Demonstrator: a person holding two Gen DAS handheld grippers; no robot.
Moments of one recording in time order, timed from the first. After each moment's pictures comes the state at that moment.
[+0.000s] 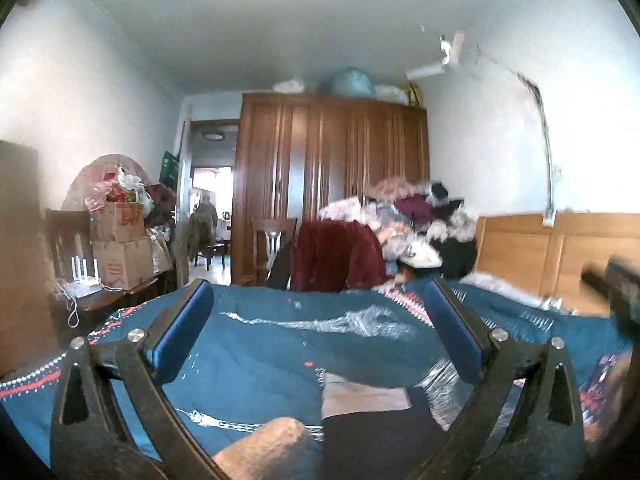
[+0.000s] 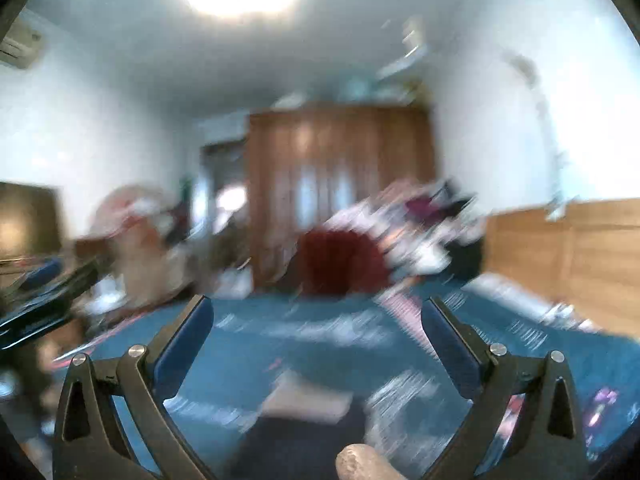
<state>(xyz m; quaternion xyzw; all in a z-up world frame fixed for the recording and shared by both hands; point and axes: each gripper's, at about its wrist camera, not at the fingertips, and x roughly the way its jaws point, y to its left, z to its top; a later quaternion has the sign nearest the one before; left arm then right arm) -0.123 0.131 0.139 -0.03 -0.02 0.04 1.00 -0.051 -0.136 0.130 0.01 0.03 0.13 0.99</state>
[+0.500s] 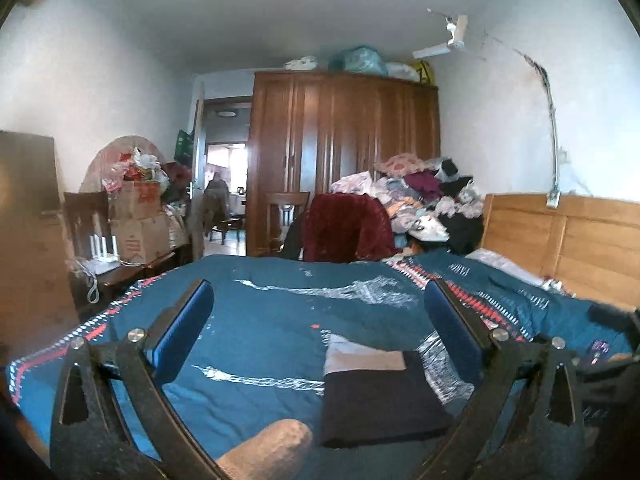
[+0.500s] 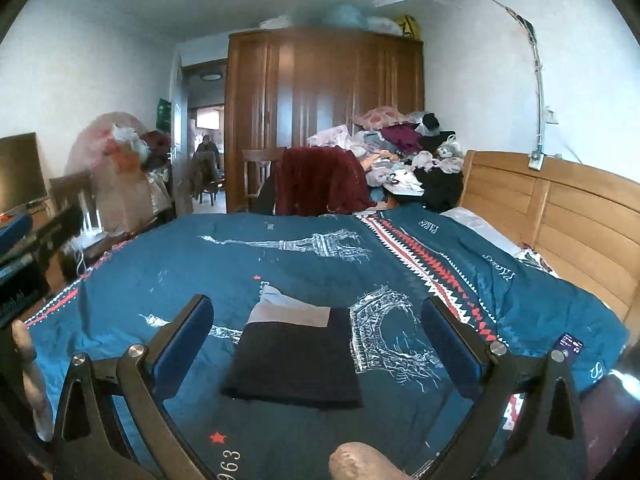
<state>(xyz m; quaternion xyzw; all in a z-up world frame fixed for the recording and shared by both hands) -0.137 0.106 0.119 -0.02 0.04 0.08 1.00 -0.064 -0.121 0.100 -0.02 0.15 0.06 0.99</state>
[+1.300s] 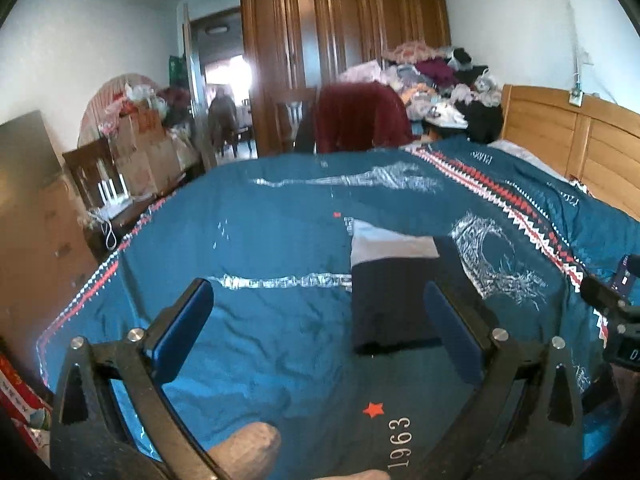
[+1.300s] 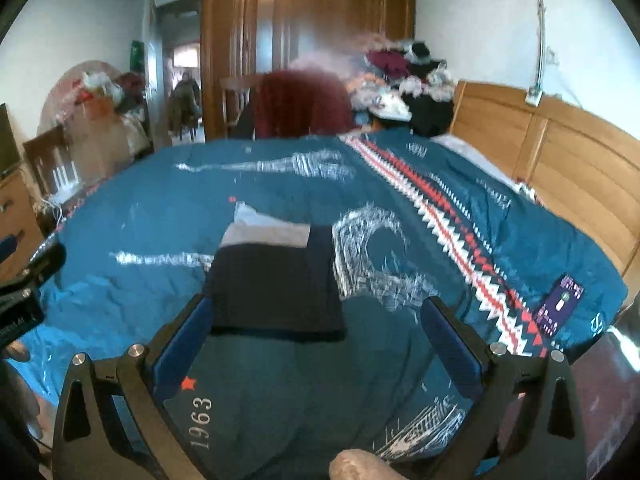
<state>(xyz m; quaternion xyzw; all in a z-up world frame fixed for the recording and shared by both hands) -0.102 0.111 0.047 0.01 0.24 0.10 0.97 -0.032 -0.143 0.018 -0.02 0.30 0.02 0.95</state>
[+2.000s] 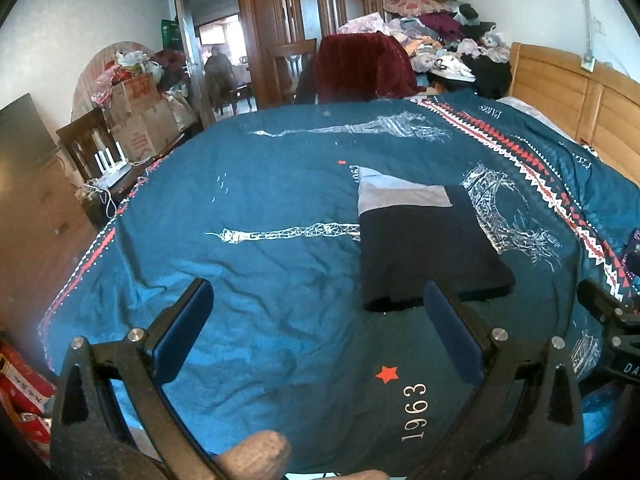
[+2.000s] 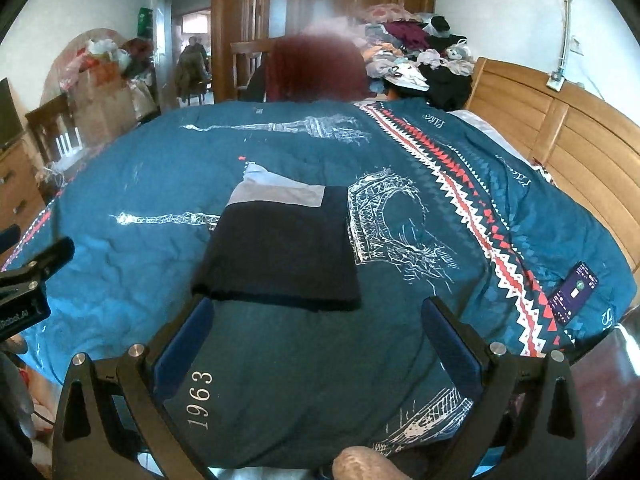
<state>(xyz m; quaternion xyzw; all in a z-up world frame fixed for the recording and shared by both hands) -0.083 0.122 0.023 0.02 0.32 0.09 0.94 -0.015 -0.123 -0.018 -0.05 0.35 0.04 0.94</state>
